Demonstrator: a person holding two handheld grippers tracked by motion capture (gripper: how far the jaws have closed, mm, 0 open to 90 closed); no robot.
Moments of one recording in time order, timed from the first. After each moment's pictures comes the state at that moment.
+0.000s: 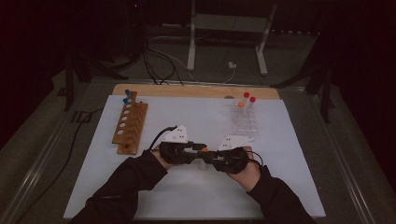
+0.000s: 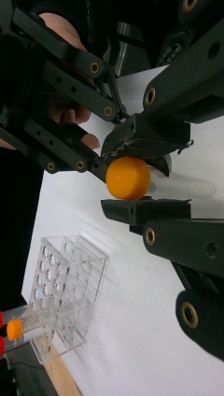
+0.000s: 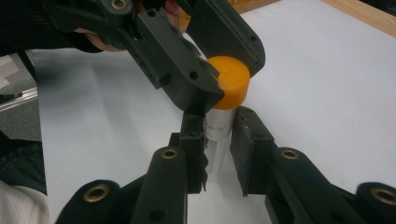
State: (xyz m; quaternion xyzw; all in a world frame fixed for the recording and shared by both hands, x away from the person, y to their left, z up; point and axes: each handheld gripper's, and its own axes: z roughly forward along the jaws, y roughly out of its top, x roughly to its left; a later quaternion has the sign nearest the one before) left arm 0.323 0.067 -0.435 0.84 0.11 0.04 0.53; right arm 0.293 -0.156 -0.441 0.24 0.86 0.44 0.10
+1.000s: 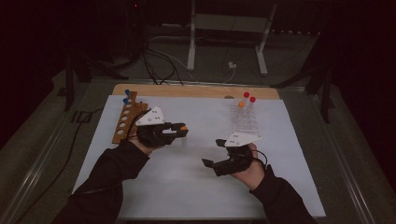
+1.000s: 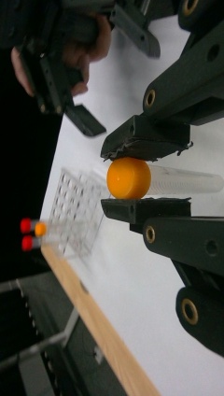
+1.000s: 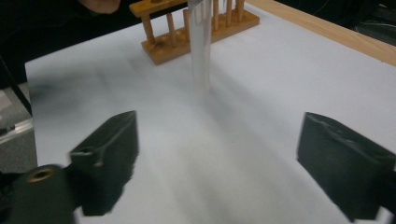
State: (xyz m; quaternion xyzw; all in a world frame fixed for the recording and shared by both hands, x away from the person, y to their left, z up) left arm 0.343 0.129 -0.392 0.82 0.19 0.13 0.53; right arm 0.292 -0.166 -0.433 0.27 0.83 0.48 0.12
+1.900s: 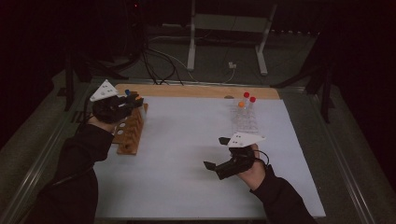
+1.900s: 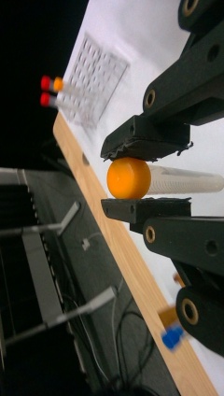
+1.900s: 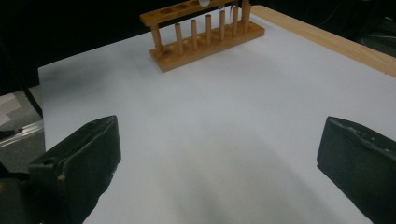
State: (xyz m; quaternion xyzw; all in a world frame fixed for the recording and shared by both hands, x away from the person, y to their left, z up) left arm 0.380 0.236 -0.366 0.75 0.34 0.25 0.50; right arm 0.290 -0.170 -0.430 0.25 0.82 0.50 0.12
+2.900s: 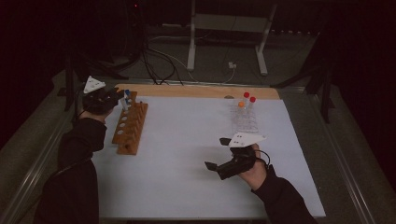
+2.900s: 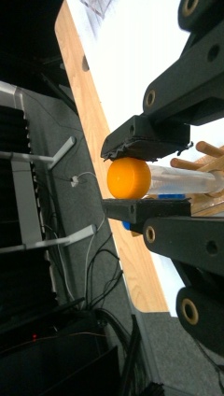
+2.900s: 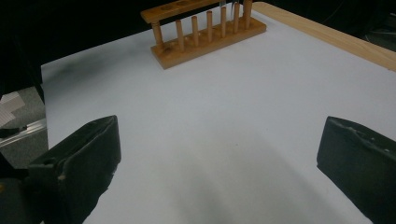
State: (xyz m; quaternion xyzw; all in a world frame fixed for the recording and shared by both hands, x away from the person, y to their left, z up) left arm 0.425 0.276 -0.402 0.71 0.45 0.31 0.45; right arm 0.291 -0.174 -0.432 0.25 0.82 0.49 0.11
